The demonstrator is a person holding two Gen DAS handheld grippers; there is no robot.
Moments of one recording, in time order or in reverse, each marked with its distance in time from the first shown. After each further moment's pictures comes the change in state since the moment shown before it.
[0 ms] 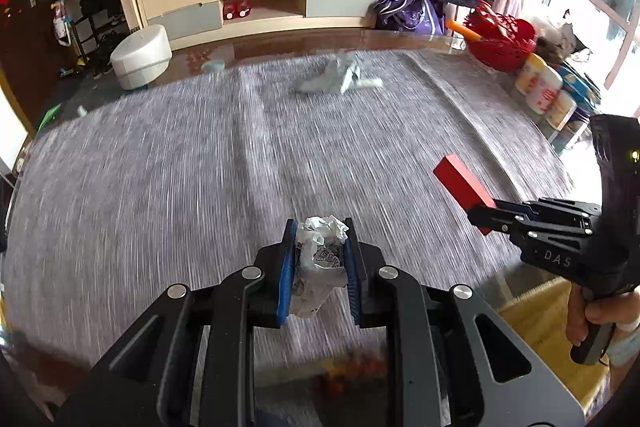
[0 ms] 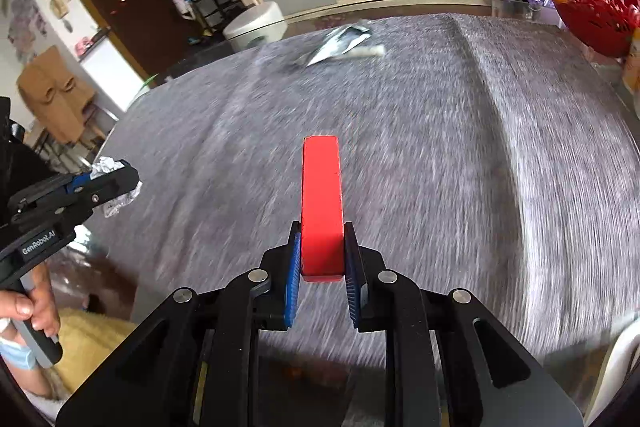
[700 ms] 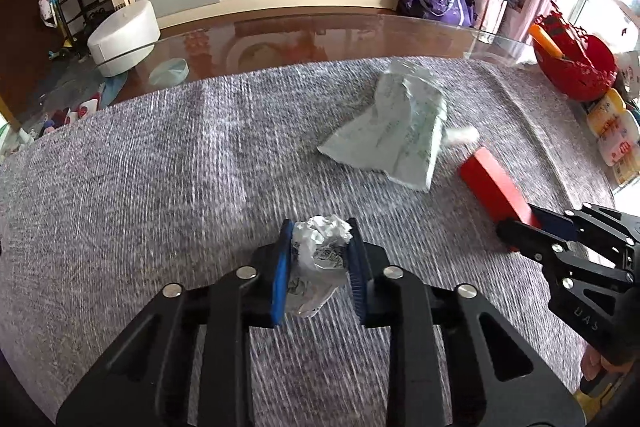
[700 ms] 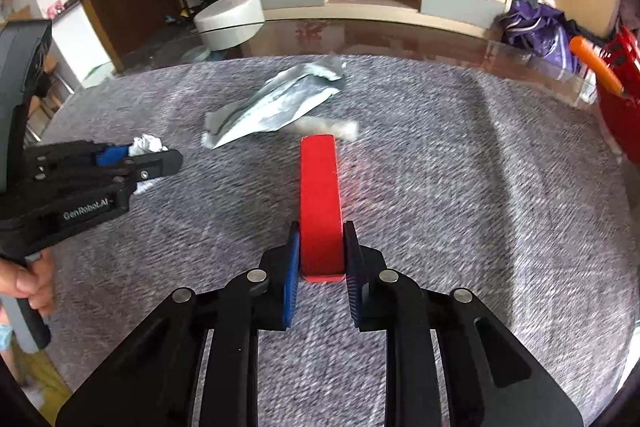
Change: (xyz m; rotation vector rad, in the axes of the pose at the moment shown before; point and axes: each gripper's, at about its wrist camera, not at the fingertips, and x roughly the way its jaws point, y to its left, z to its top) left arm 0.182 0.031 0.125 -0.040 0.091 0.006; right arm 0.104 -0.042 0.123 -0.123 0.018 -0.136
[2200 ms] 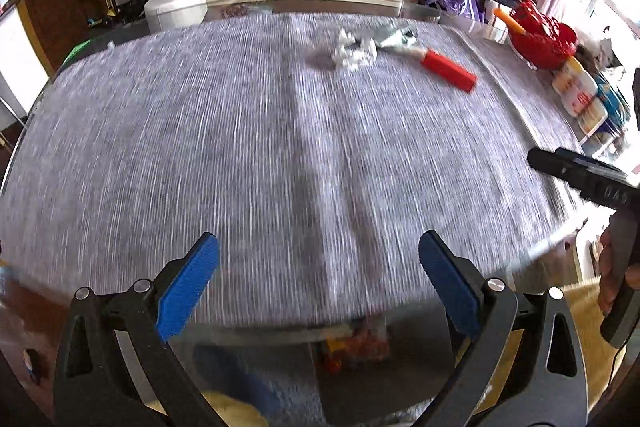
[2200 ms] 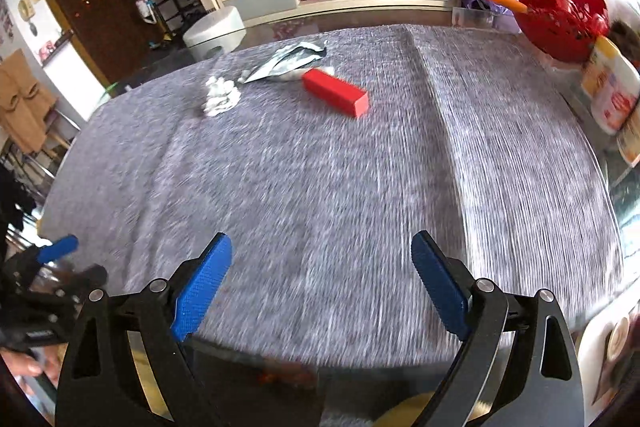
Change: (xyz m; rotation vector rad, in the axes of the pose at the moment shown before) left arm -0.139 0.007 -0.155 -0.098 -0.014 0.063; right arm -0.092 0.016 -0.082 0.157 -0.015 -0.048
